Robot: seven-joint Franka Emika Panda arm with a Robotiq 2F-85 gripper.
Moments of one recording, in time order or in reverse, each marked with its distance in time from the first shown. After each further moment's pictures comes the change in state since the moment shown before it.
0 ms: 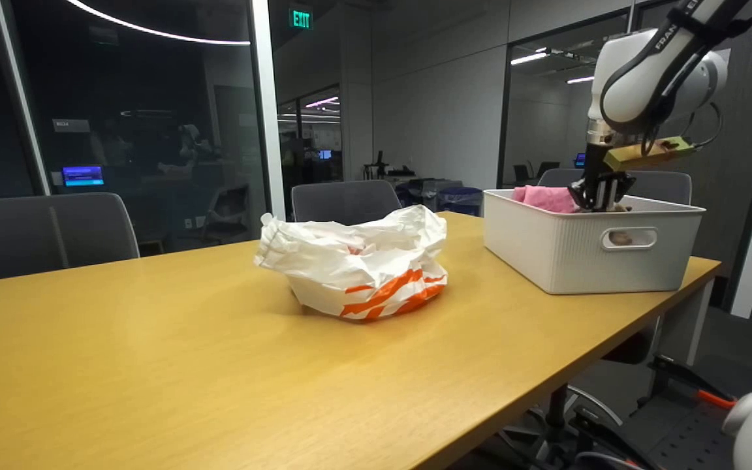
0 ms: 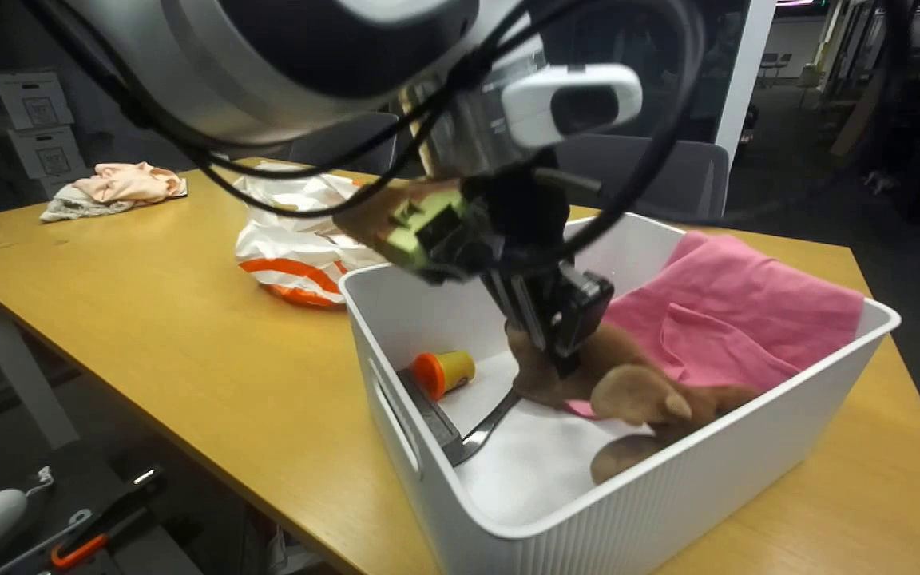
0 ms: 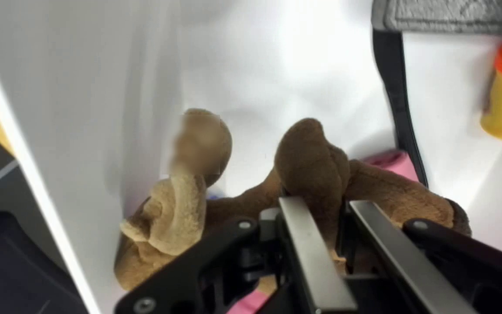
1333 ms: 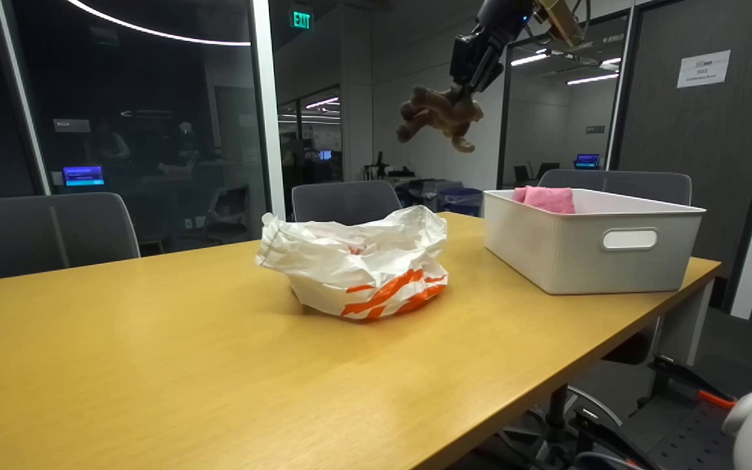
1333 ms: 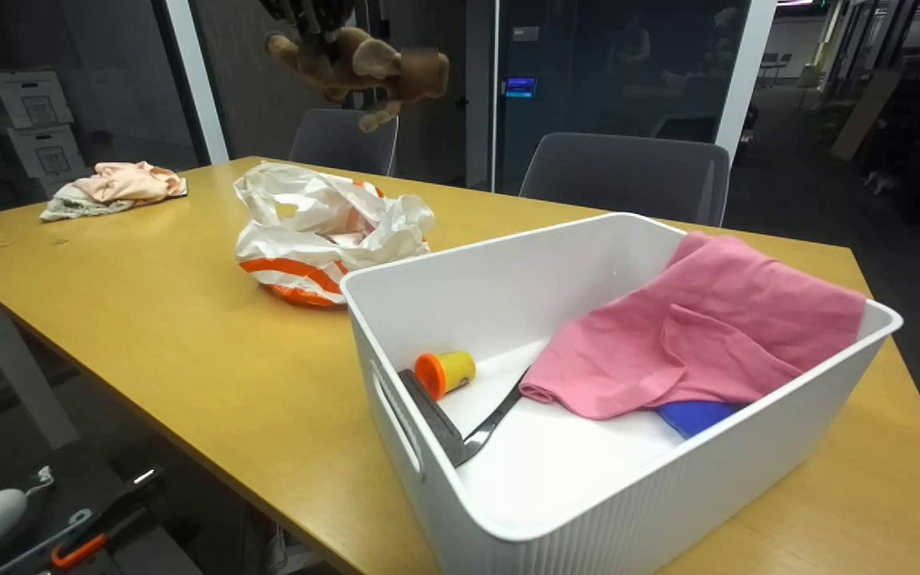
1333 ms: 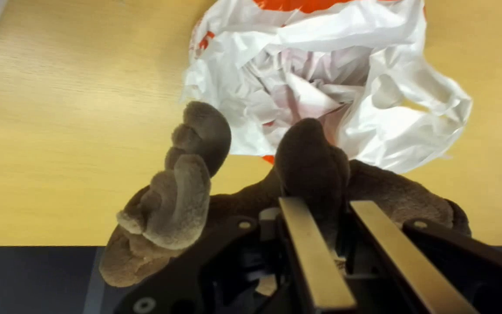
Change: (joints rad) arm 0.519 -0.237 0.094 0.275 0.660 -0.322 -0.552
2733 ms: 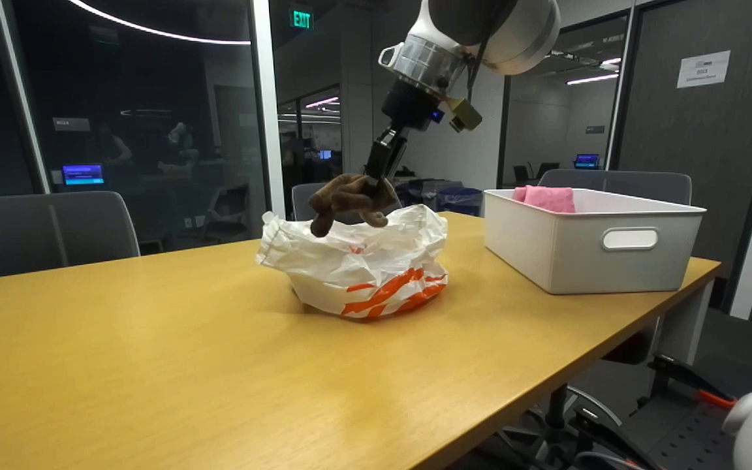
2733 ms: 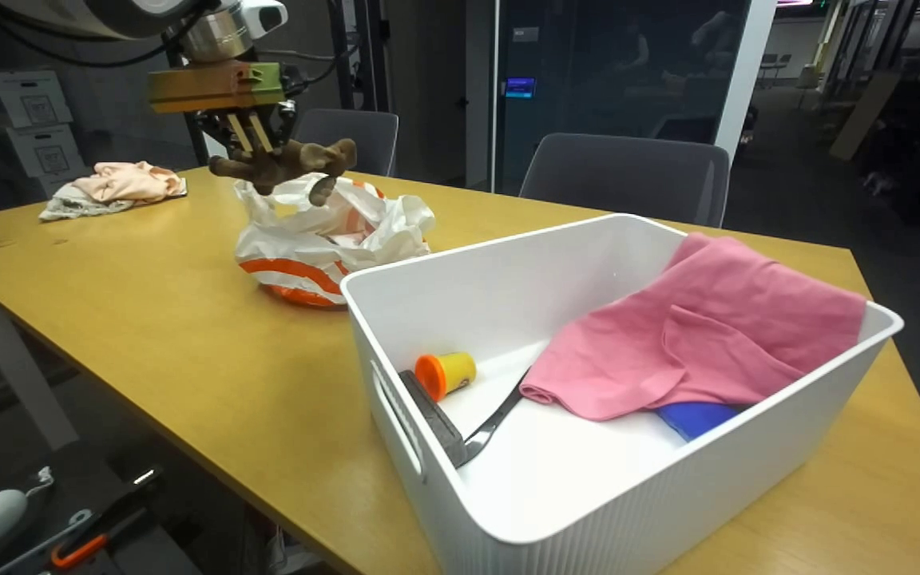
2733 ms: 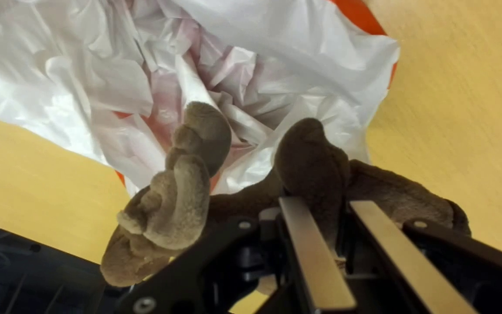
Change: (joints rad) arm 0.185 0.342 0.140 -0.040 0.005 0.384 -0.277
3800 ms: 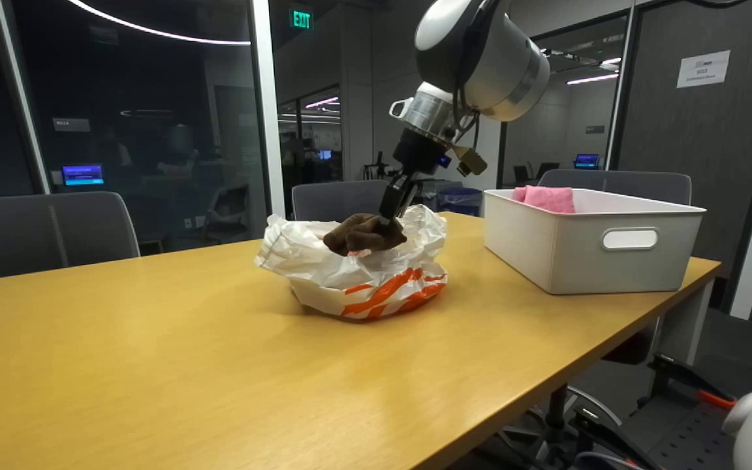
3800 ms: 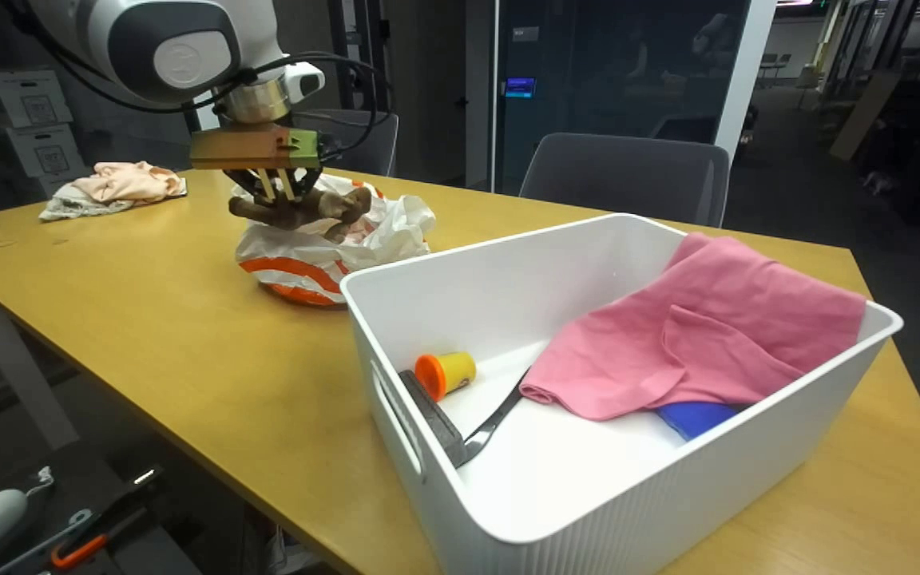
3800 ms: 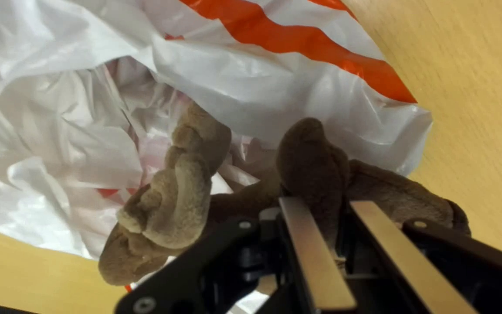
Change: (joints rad) arm -0.114 0.113 0.082 -0.024 0.265 0.053 -0.254
